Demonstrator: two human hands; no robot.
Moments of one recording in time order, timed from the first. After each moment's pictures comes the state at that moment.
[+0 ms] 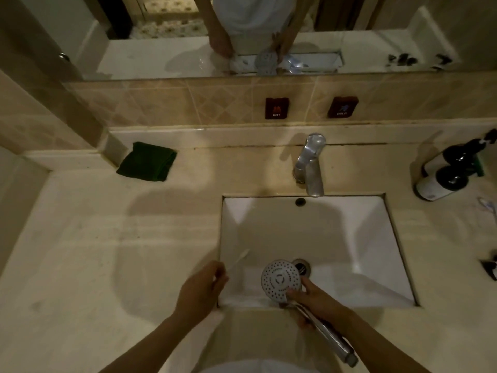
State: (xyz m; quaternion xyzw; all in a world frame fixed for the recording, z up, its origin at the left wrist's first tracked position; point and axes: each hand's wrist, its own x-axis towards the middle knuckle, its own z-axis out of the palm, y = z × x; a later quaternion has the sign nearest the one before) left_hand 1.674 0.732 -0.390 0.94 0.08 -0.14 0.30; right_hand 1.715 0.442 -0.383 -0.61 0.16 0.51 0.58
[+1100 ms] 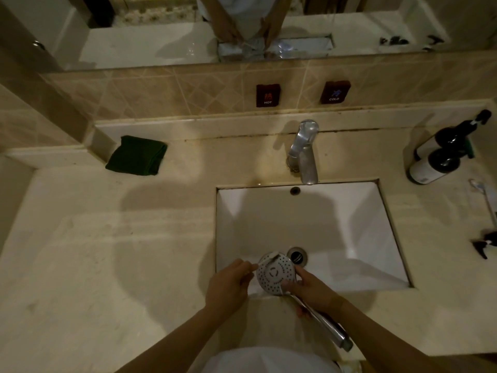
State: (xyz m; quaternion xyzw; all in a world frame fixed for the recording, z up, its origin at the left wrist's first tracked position) left_hand 1.677 0.674 -0.409 0.95 -0.03 -0.09 0.31; right_hand 1.705 0.444 -0.398 -0.70 0.08 0.47 0.53
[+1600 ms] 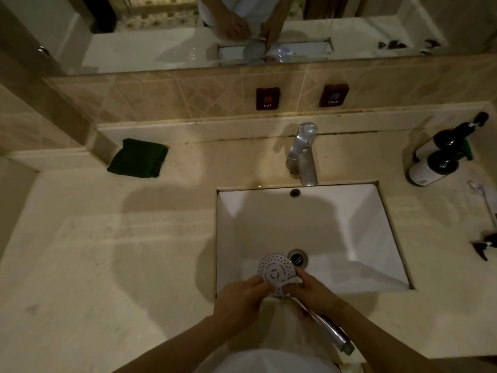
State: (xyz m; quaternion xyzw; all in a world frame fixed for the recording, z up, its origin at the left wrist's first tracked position) left_hand 1.663 0.658 -0.396 0.95 -0.18 -0.09 0.23; right_hand 1.701 0.442 -0.404 -0.71 0.09 0.45 0.54
